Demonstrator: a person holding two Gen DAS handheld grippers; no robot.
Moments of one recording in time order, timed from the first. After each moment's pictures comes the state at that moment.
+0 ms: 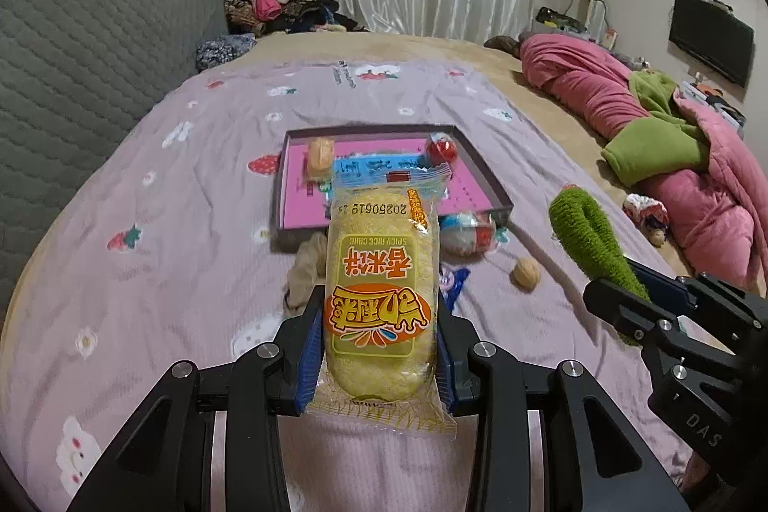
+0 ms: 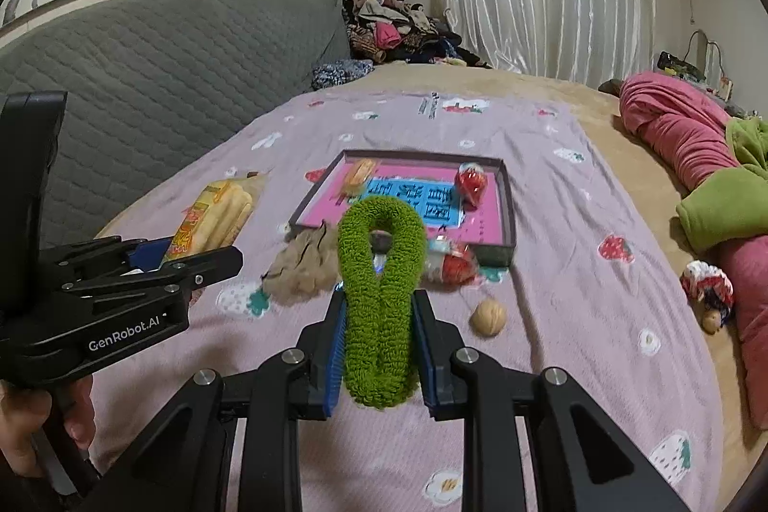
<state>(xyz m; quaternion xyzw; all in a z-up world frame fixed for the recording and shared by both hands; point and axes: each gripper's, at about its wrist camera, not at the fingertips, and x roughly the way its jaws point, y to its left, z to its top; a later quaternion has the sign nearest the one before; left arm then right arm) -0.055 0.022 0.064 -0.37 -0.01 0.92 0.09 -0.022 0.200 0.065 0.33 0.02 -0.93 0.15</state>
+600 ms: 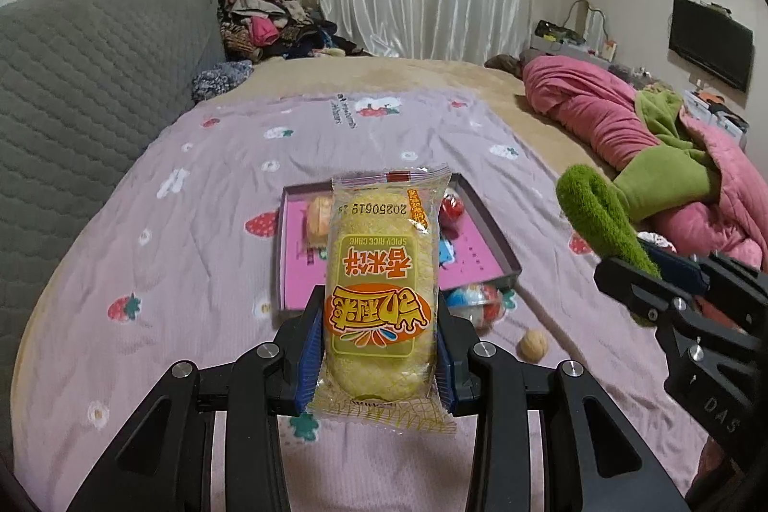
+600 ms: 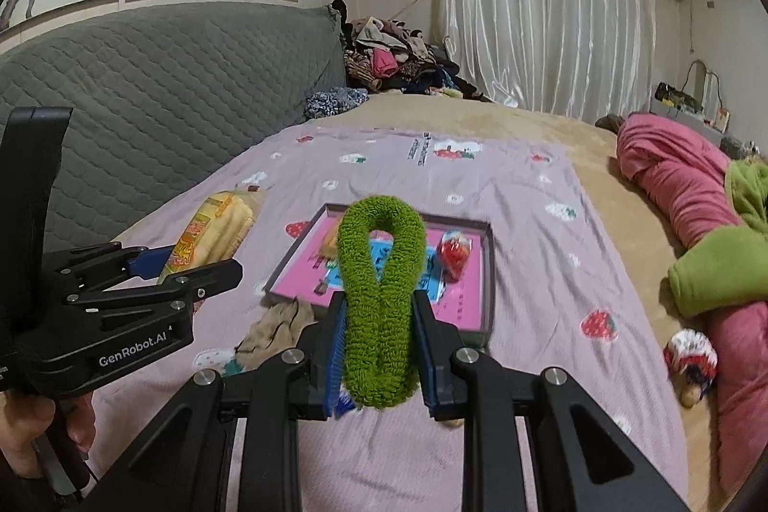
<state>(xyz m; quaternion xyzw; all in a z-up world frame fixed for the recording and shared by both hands) -0.114 0.035 0.103 -0.34 0.01 0.93 0.09 -0.082 0.205 0.112 0.30 0.04 -0.94 0.14</state>
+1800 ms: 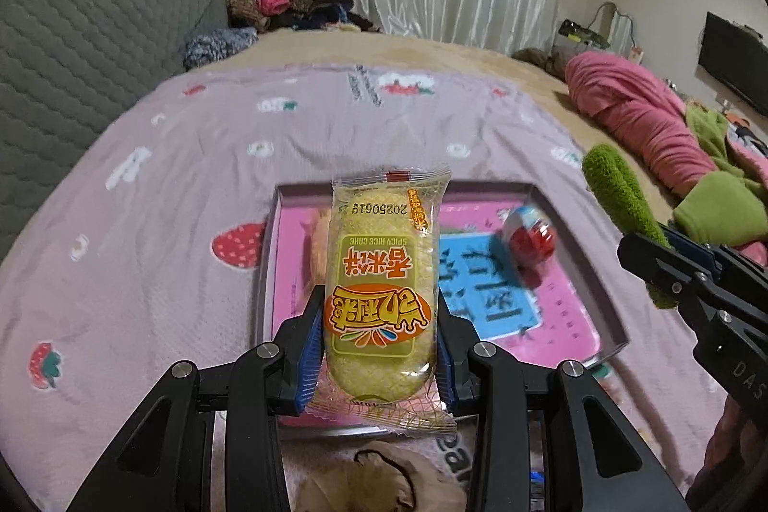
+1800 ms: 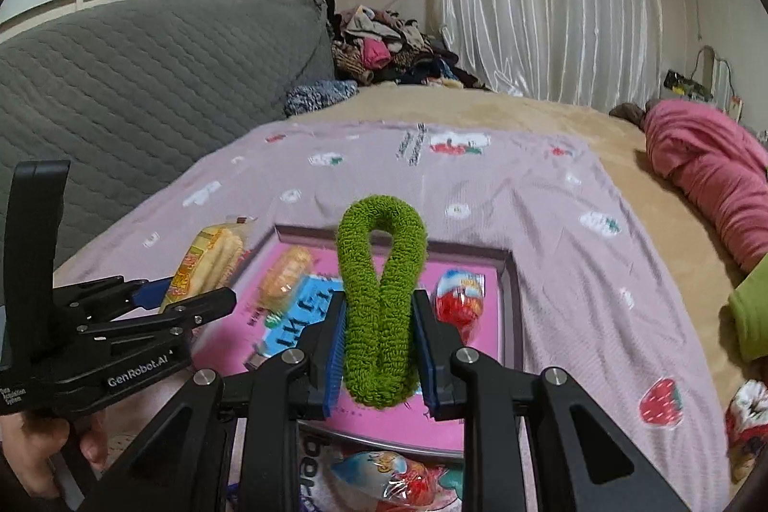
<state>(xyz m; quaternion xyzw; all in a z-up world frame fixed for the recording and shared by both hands) -0.289 0.015 0.001 -0.37 -0.03 0.92 0.08 -0.248 0.200 0.029 0.31 0.02 -0.94 0.15</state>
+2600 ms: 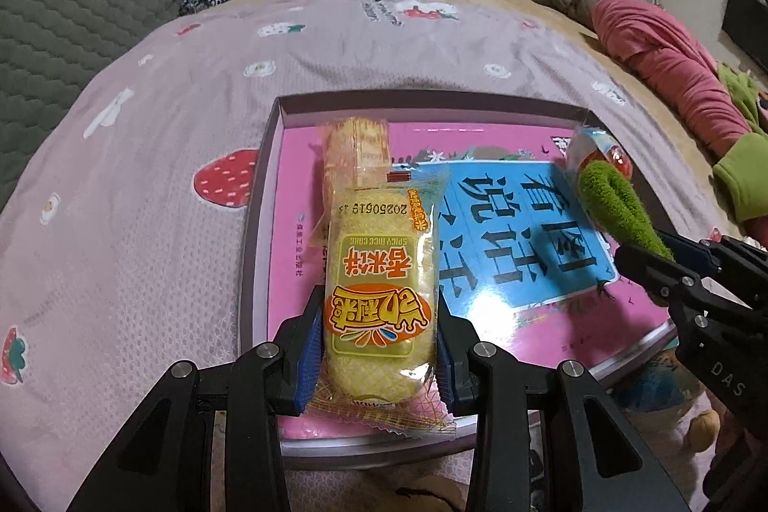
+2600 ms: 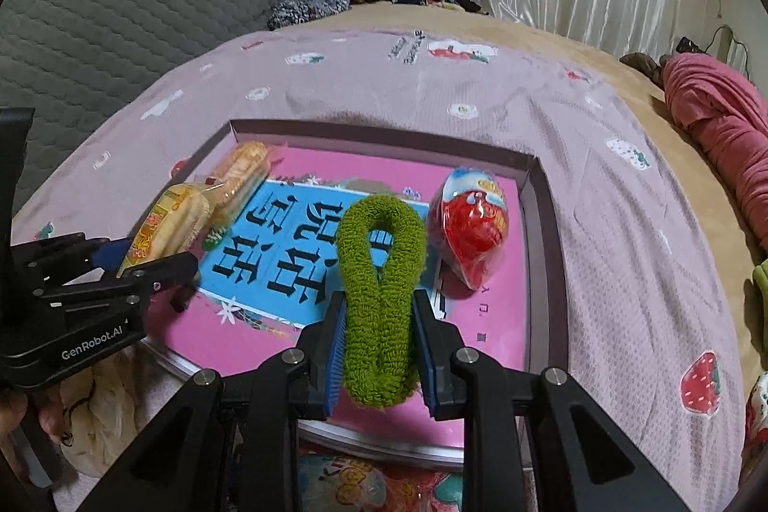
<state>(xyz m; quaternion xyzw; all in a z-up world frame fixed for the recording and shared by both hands) -0.326 0.013 -0.069 -0.45 0.00 0.89 0.06 -0.293 0.189 -0.046 0.41 0.06 -0.90 0.13</state>
